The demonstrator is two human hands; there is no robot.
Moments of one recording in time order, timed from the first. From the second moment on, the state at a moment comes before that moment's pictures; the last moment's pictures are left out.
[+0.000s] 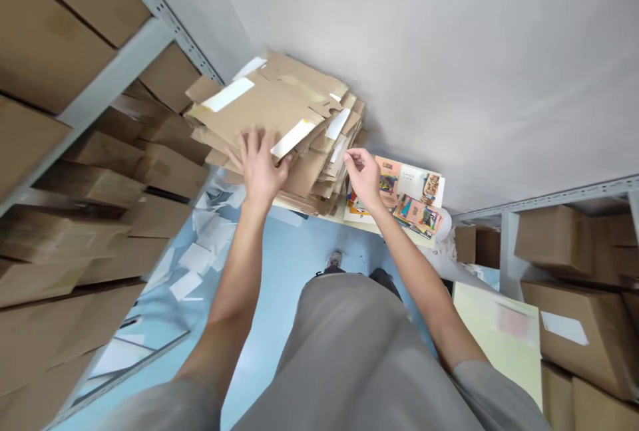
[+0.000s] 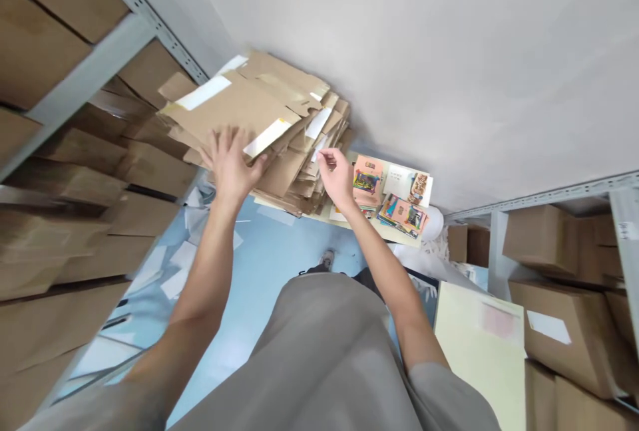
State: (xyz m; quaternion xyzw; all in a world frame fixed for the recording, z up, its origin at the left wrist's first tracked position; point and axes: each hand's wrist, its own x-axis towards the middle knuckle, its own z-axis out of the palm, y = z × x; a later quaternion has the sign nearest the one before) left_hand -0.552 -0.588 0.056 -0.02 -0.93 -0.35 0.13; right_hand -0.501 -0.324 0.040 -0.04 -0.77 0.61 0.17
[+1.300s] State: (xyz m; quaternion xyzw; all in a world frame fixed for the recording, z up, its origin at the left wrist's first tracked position) left_hand -0.117 -0.087 -0.045 -0.45 -0.55 -0.44 -0.55; right_hand 0.170 -0.131 0.027 -0.75 -0.51 0.17 0.38
